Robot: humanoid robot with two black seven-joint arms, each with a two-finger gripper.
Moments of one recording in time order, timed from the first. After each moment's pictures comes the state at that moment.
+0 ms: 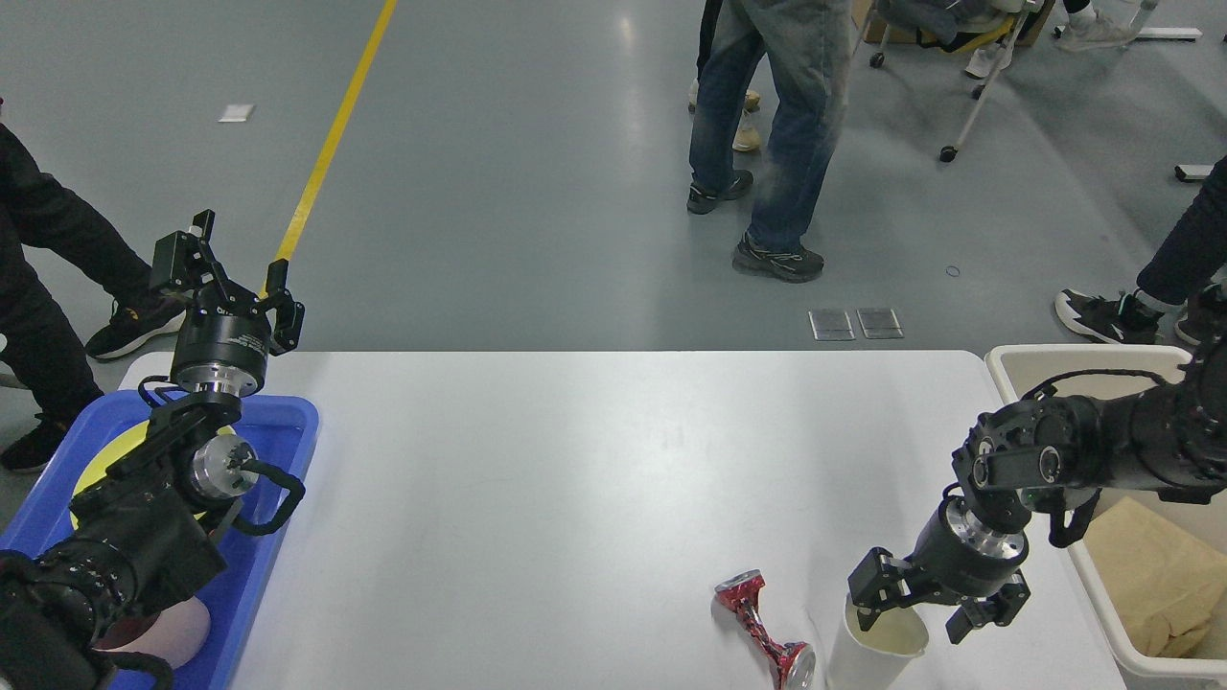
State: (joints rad) left arm -0.76 0.21 -0.67 -0.29 0.00 -0.31 -0.70; right arm 1.36 -0.25 -1.19 1.04 -0.24 0.65 0.09
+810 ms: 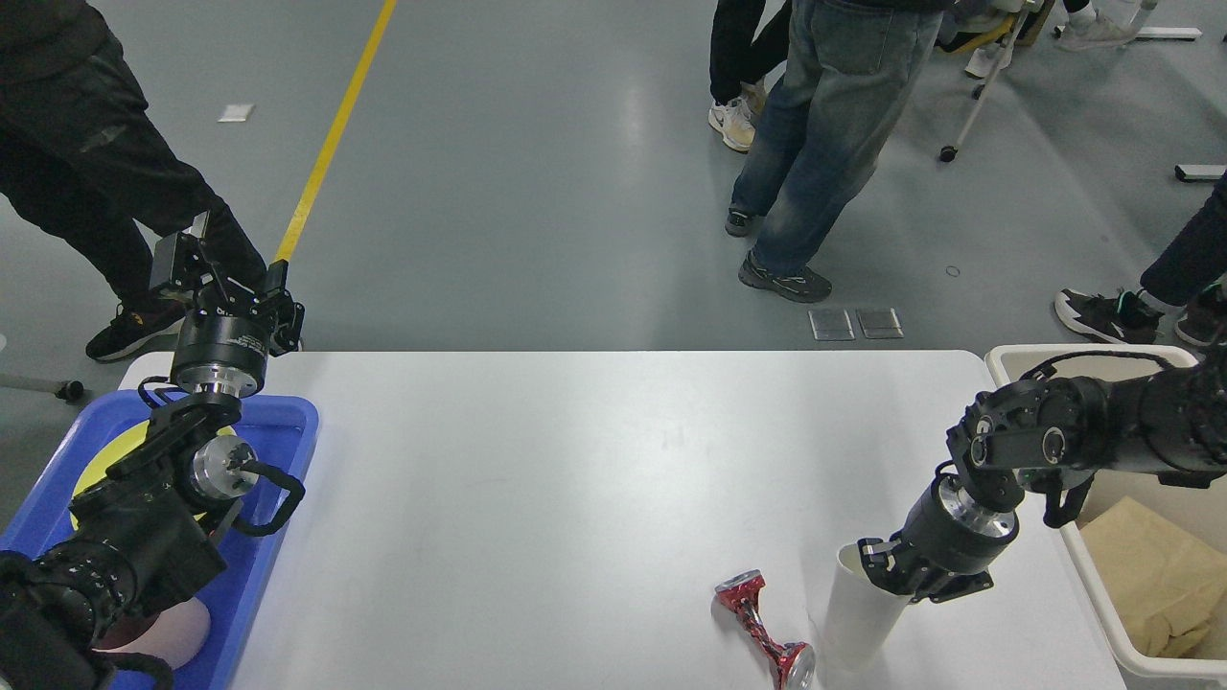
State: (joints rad) left arm -0.76 0.21 -0.67 -0.29 0.00 -0.31 -0.70; right arm 1.39 -0.27 -1.14 1.04 -0.26 0.65 0.09
